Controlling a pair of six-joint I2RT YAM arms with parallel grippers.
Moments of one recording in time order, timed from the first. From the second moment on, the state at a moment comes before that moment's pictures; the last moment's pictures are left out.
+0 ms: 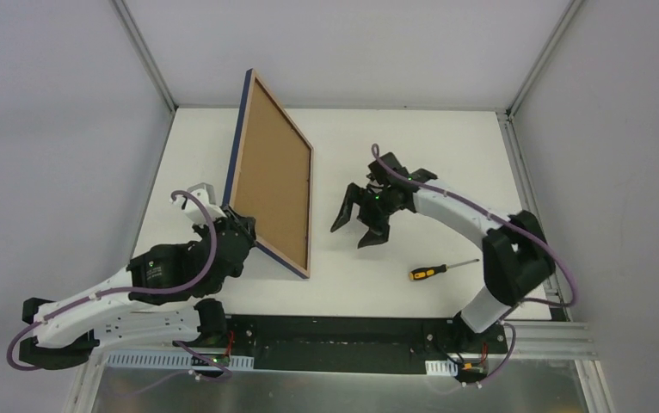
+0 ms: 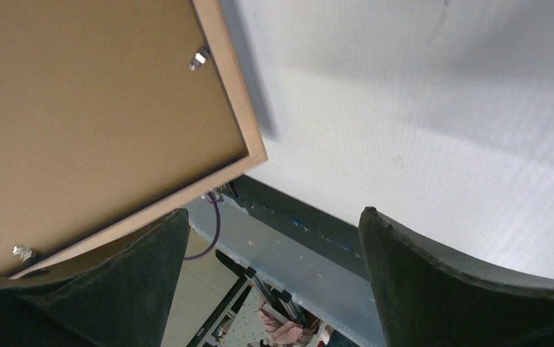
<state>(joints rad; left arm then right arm) -1.22 0.67 0.95 -0.95 -1.08 -1.04 0.60 1.57 1.15 -0.71 -0.50 0.91</state>
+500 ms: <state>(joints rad) -1.22 0.61 0.94 -1.12 -1.07 -1.23 0.67 2.01 1.23 -0.31 -0.64 1.01</state>
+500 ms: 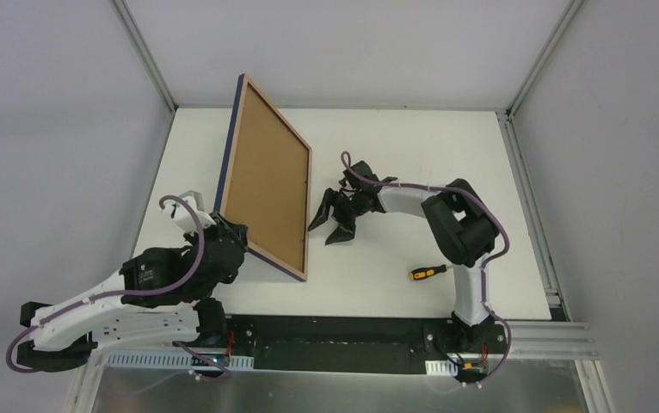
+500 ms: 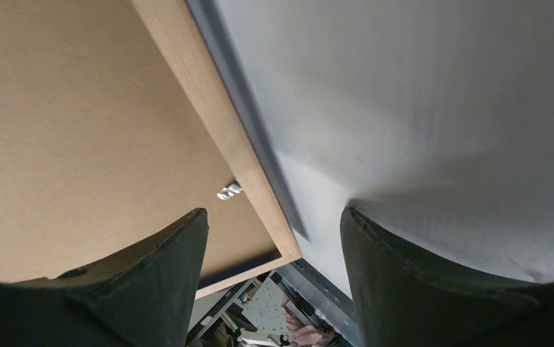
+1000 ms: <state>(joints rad) -1.22 0.59 0.93 -1.20 -1.05 -1.31 0.69 2.12 1.25 -0.02 -0.73 1.13</state>
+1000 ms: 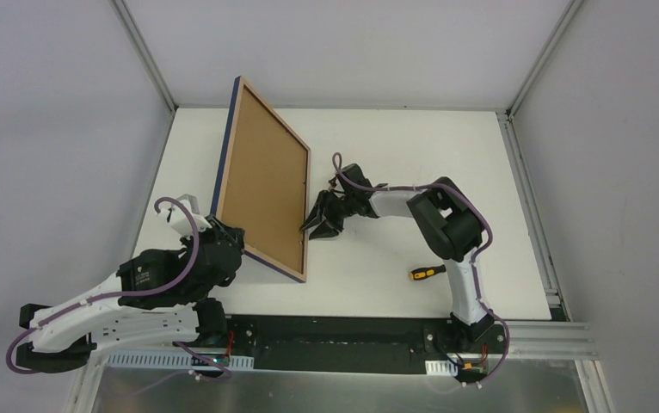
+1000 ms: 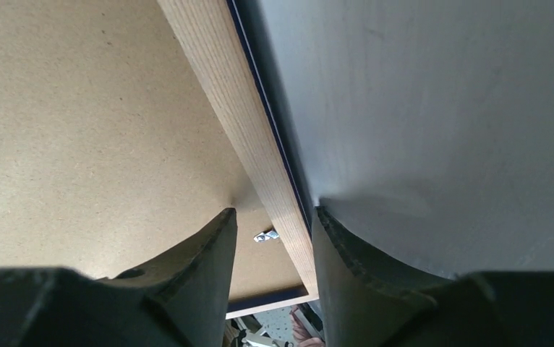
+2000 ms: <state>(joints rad) -1.21 0.67 0.85 -1.28 -0.99 -1.43 0.61 1.96 1.08 -0.07 -0.60 0.97</state>
